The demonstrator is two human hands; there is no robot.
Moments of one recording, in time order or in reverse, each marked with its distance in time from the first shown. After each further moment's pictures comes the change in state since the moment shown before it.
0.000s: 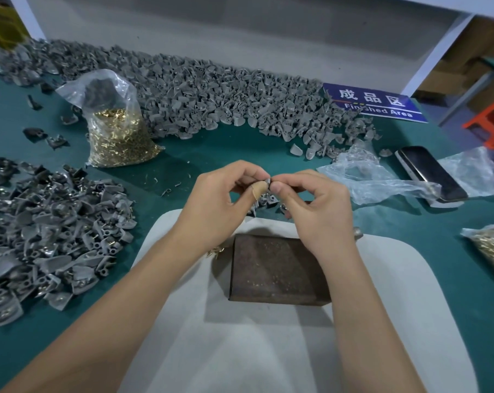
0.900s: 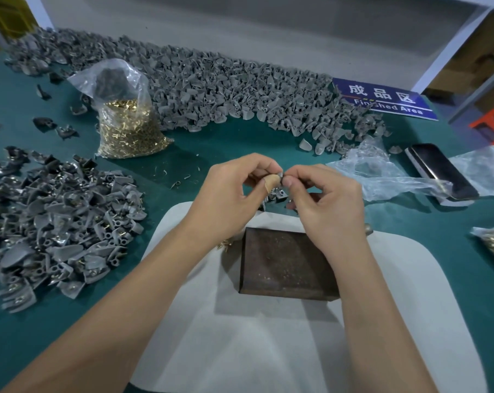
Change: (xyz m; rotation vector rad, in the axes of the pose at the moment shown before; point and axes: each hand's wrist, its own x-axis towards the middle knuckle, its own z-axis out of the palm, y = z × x) left_hand 0.000 0.002 -0.002 0.007 -0.001 0.037; right_hand -0.003 -0.003 0.001 -0.152 0.013 -0.167
